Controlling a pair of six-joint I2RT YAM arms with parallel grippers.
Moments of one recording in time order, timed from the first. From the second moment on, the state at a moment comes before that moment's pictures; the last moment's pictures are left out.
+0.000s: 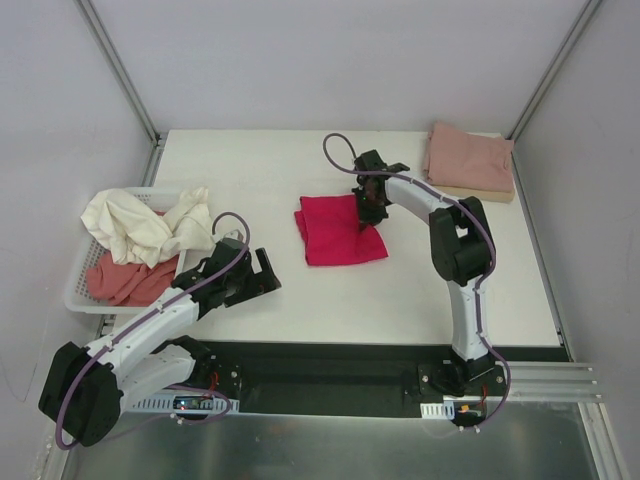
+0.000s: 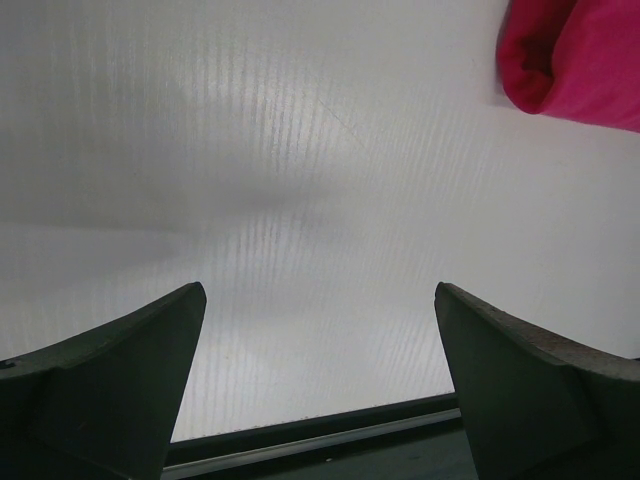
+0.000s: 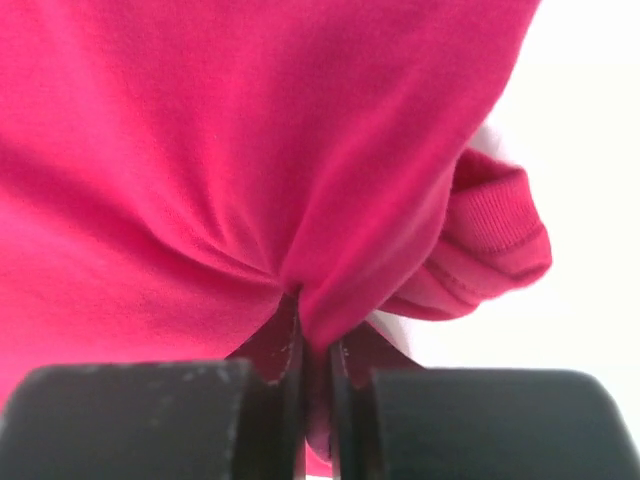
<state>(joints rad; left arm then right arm) -0.52 0.95 0.49 -0.47 -0.01 -0.82 0.47 2.16 1.68 -0.76 -0.04 0.31</state>
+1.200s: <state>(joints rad) -0.52 1.08 0.52 -0.47 -0.04 -0.88 0.34 2.31 2.11 -0.33 1.00 -0.58</state>
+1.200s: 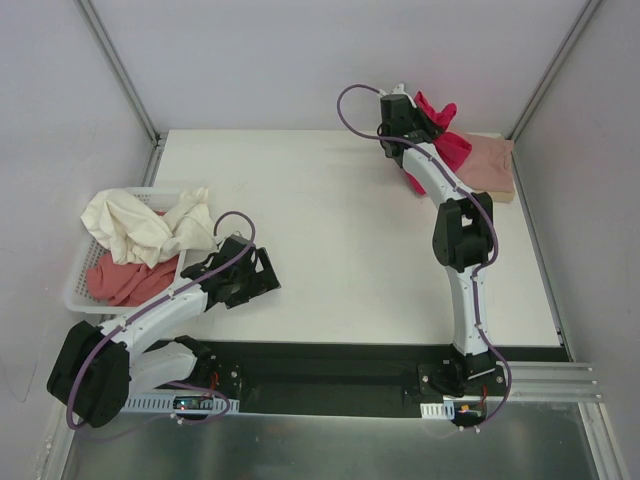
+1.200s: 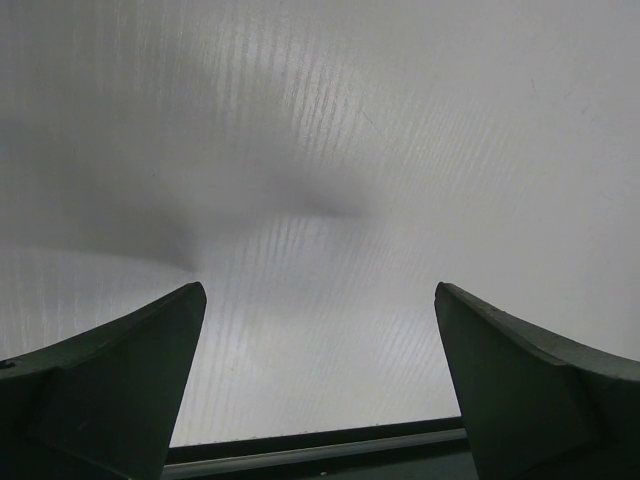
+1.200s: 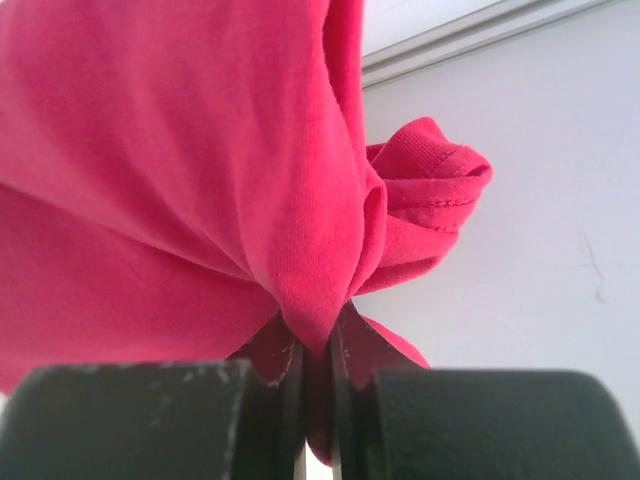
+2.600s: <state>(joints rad) -0.52 1.19 0.59 -0.48 -0.08 -0.88 0.02 2.30 2.24 -0.66 0.61 -0.08</state>
